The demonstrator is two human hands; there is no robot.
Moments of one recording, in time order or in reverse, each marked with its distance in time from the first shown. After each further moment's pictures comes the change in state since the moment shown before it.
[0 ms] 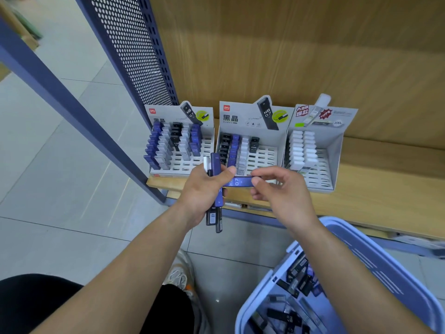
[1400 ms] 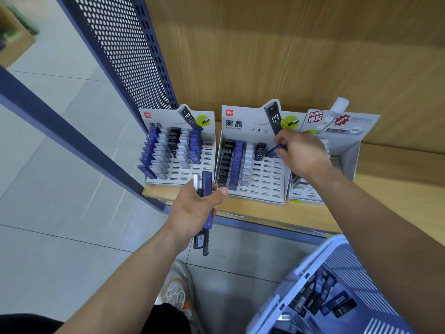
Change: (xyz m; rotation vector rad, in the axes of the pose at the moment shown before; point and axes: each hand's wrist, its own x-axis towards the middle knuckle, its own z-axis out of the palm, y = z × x) left_hand 0.019 -0.018 -0.019 0.084 0.049 -0.012; right_hand 0.173 0.027 -0.050 -1.130 -0.012 -0.285
